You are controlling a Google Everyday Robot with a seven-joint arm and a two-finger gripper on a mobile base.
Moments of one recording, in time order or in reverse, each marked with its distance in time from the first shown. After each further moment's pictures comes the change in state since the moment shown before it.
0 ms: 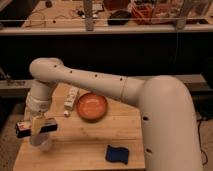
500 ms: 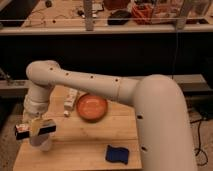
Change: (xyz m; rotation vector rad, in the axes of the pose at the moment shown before) arm 0.001 -0.005 0.011 -0.009 0.021 -0.006
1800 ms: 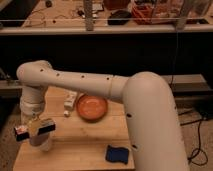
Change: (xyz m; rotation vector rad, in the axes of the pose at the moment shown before) arm 0.004 -0.008 0.010 -0.034 0.095 -0.014
